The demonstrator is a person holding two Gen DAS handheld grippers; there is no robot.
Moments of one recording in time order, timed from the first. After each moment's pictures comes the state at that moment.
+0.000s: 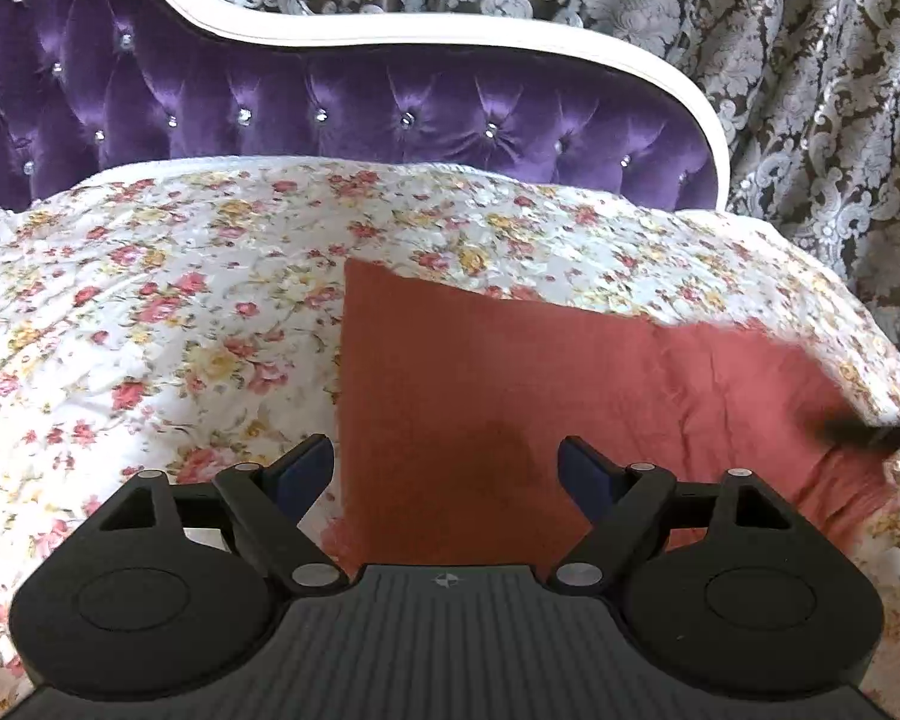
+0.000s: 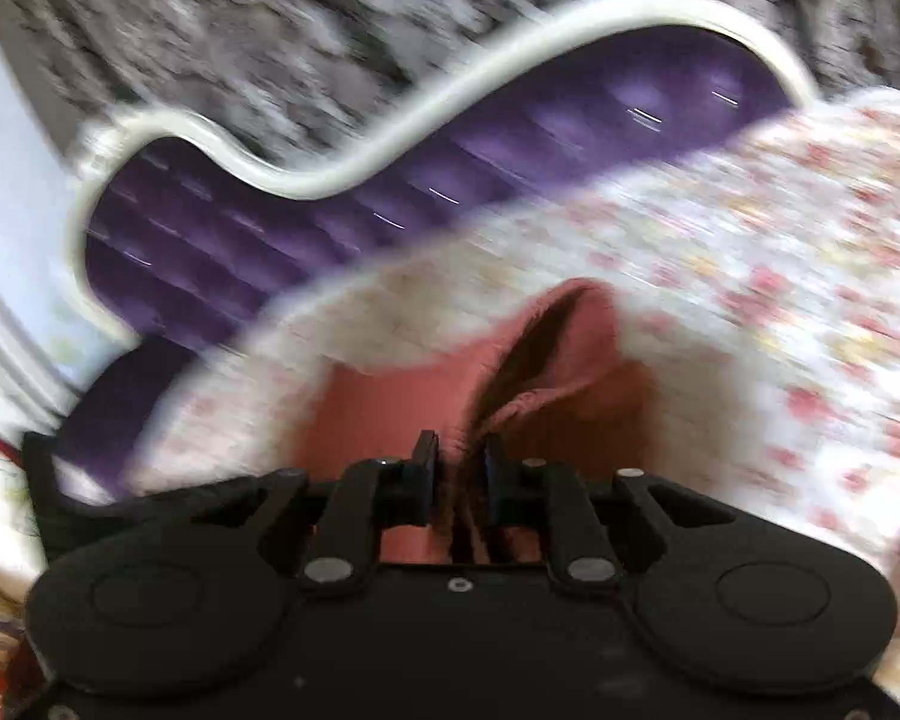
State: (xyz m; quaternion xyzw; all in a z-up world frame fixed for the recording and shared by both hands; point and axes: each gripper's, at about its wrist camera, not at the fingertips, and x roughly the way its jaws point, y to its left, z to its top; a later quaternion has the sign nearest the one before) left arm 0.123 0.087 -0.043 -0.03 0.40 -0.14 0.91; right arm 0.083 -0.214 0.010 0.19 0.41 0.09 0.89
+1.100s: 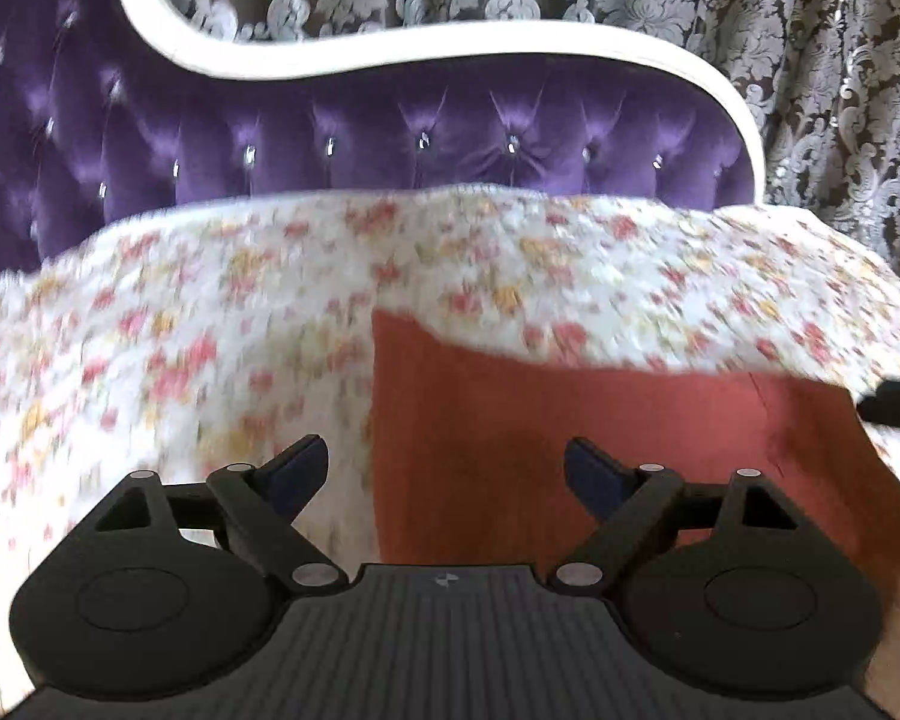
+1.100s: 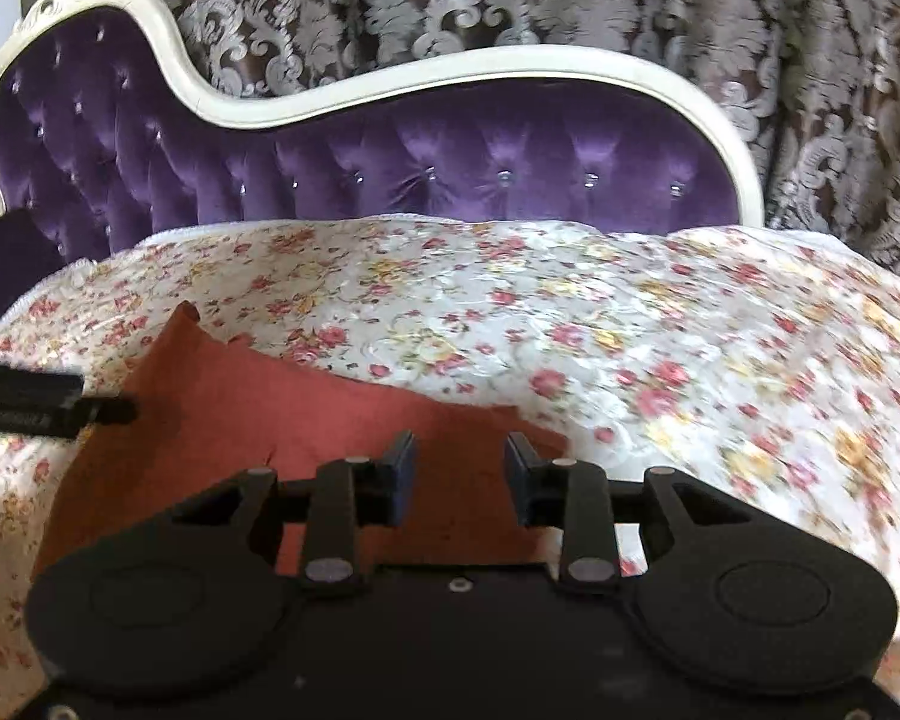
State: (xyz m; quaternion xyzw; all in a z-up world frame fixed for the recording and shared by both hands) left arm 0.168 0.073 -0.042 0.03 0.37 -0.10 0.92; right arm 0.115 -0.169 0.009 0.01 0.37 0.03 0.93
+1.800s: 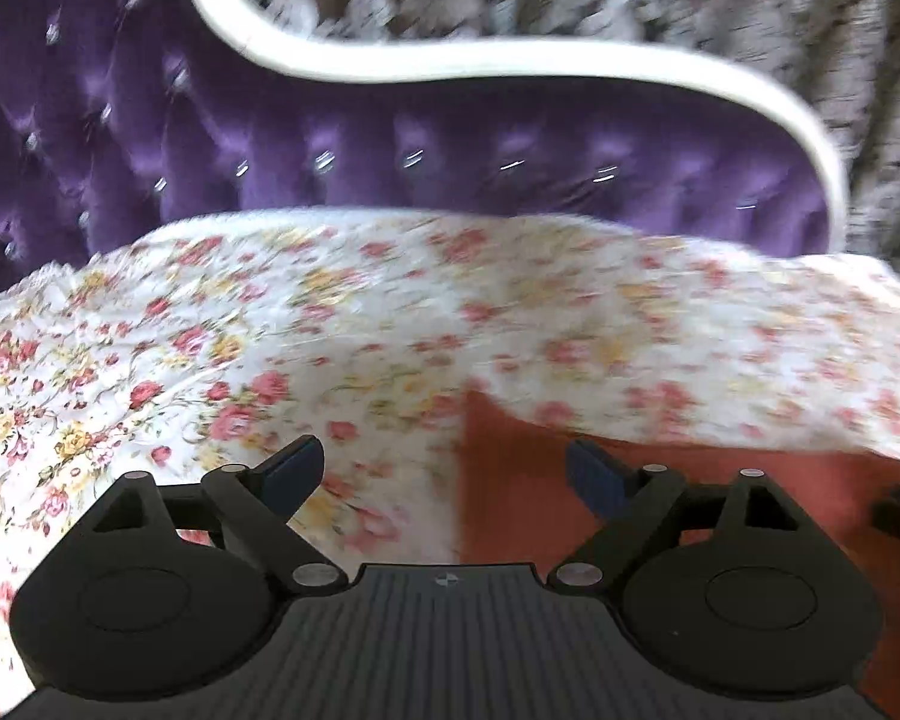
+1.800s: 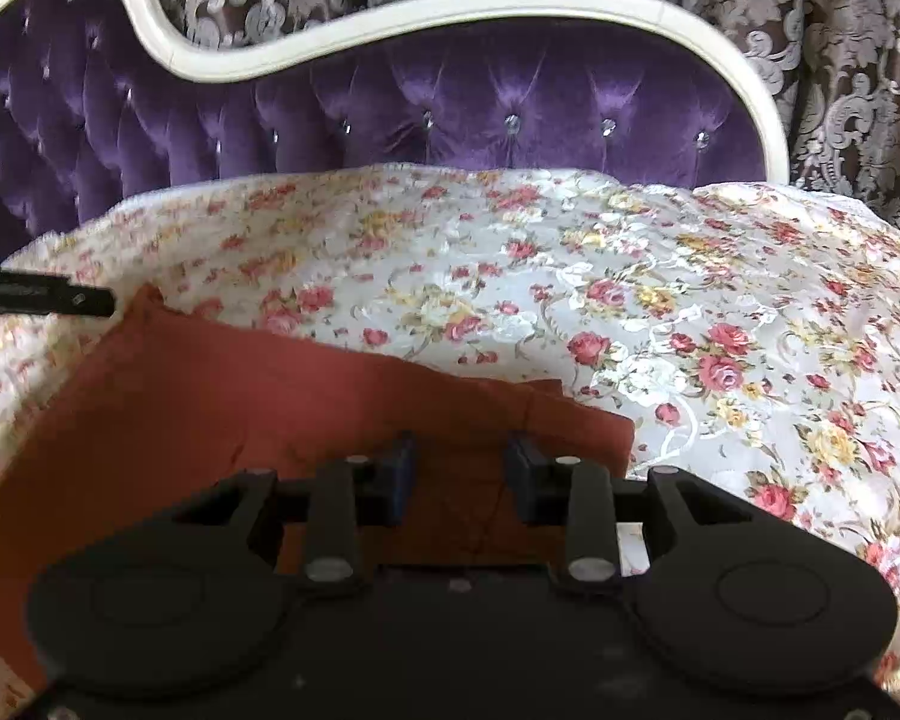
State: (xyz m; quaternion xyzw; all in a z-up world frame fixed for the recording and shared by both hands) left arm 0.182 0.096 -0.038 0.00 0.37 -0.06 0.93; right arm 0.150 -0.152 -0.038 0.02 0.40 0.02 0.92
